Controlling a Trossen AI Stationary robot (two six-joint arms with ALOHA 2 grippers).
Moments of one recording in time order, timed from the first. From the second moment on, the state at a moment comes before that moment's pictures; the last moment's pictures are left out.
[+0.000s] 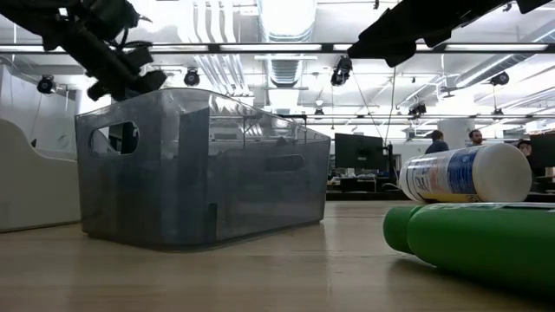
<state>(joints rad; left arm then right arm) 0.58 0.74 0.55 -0.28 -0.47 -0.16 0.34 1.27 0.70 0.11 0.29 0.06</state>
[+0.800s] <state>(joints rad) 0.62 0.70 0.55 -0.60 -0.63 -0.15 0.34 1.27 0.70 0.11 0.29 0.07</state>
